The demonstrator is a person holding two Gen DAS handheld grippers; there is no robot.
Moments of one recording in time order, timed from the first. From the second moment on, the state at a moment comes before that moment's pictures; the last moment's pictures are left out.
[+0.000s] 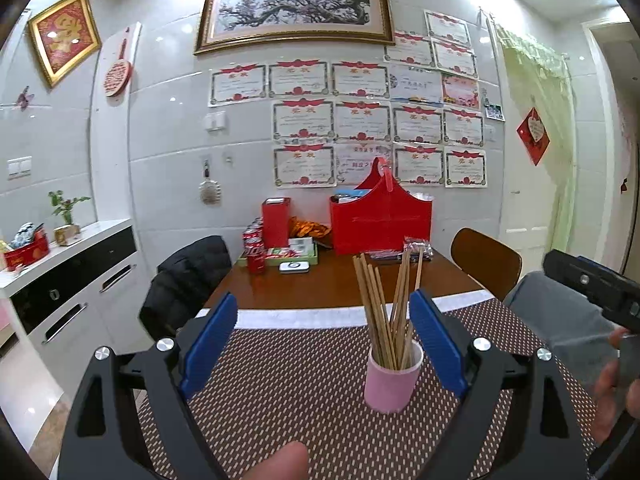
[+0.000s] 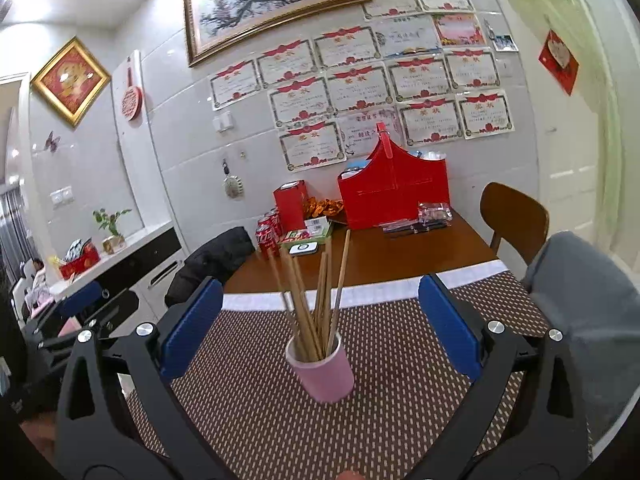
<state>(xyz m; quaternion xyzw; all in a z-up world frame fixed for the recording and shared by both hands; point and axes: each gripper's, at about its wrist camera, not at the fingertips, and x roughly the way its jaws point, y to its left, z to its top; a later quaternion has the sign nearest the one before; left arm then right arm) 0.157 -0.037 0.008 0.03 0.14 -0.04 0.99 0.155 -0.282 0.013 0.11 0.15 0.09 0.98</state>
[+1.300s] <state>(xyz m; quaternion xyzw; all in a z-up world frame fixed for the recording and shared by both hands) -0.004 -0.028 0.002 0.01 0.11 -0.01 0.99 -0.005 -0.237 0.009 0.03 0.14 -0.01 0.99</state>
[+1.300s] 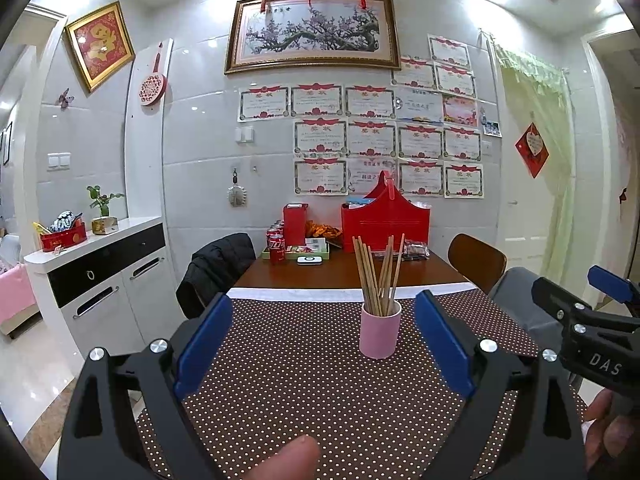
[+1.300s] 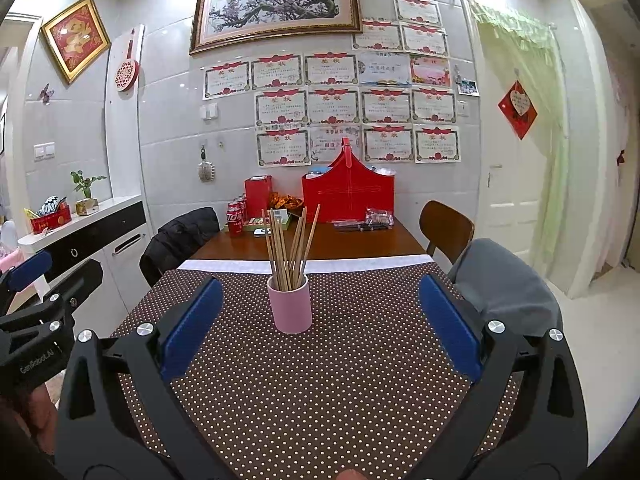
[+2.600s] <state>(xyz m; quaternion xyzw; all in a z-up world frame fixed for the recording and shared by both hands) -0.003 -0.028 0.007 0.01 0.11 -0.02 0.99 -0.001 -0.229 0.015 0.03 0.14 0.00 0.99</state>
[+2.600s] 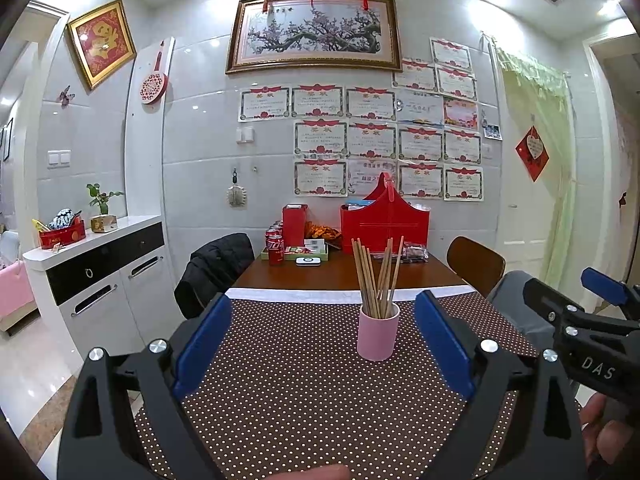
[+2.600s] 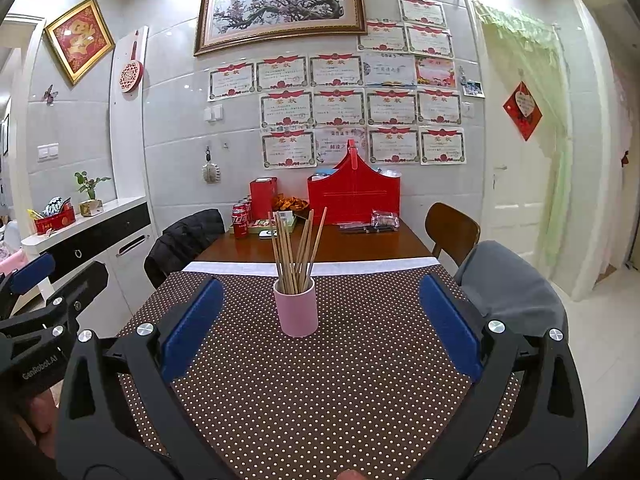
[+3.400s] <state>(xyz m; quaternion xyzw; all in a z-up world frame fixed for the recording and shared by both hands) 0.001 -0.021 0.004 0.00 0.13 -0.01 0.99 0.005 -0.217 0.017 0.03 0.14 0.01 0.99</state>
